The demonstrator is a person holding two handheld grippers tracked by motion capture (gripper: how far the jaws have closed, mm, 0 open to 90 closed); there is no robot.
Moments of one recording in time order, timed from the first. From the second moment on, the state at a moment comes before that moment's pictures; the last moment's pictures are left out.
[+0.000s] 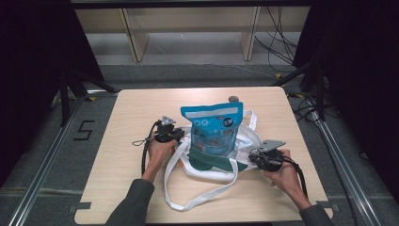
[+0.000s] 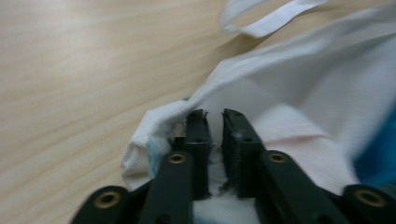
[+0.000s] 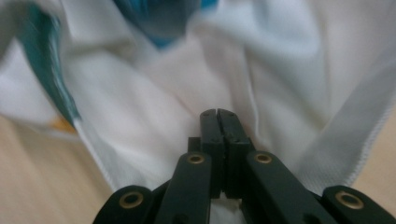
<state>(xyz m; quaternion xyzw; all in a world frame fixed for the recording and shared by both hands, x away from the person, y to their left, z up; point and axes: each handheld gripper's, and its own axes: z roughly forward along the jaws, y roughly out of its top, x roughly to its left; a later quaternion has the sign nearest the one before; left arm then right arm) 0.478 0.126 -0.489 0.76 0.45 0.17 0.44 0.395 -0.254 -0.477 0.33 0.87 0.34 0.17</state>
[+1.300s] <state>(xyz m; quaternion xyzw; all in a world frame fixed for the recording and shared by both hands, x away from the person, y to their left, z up) 0.379 0.093 -0.475 0.80 0.34 0.14 0.47 0.456 -0.283 -0.450 0.39 0.82 0.39 0.19</state>
